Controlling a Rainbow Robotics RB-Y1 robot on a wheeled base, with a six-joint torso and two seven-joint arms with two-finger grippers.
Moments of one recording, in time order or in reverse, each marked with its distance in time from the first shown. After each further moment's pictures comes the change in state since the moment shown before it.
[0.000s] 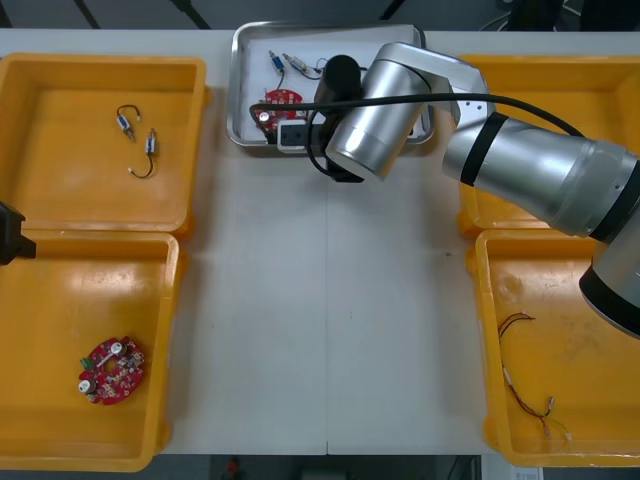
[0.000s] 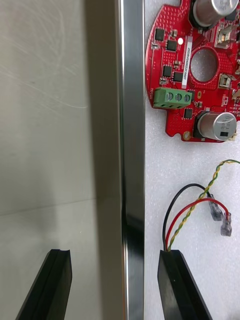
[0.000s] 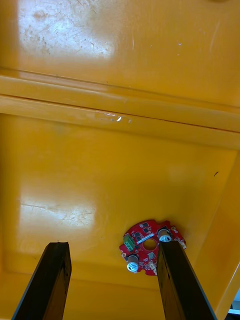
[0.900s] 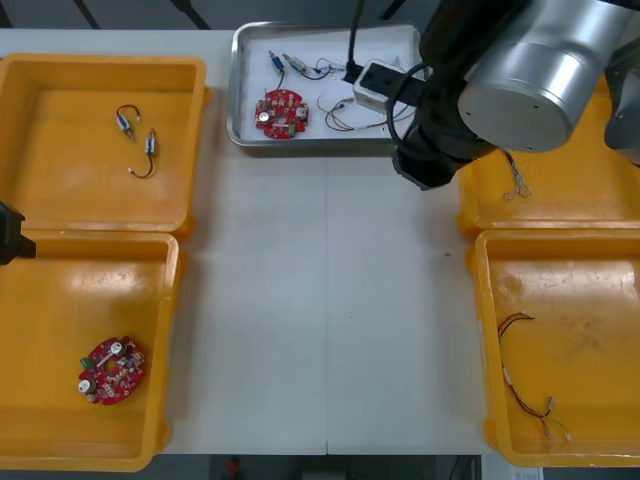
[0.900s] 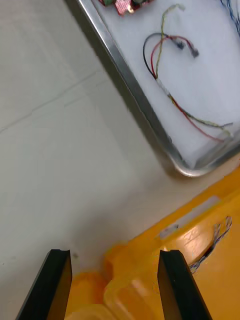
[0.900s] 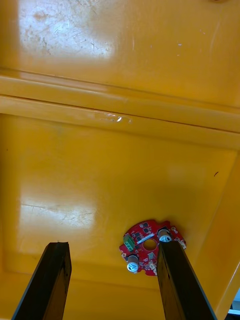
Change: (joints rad) right arm 0.188 -0.343 -0.366 -0.776 -0.205 0.610 -0.543; left arm 0.000 0.000 0.000 0.001 0.000 -0.001 0.000
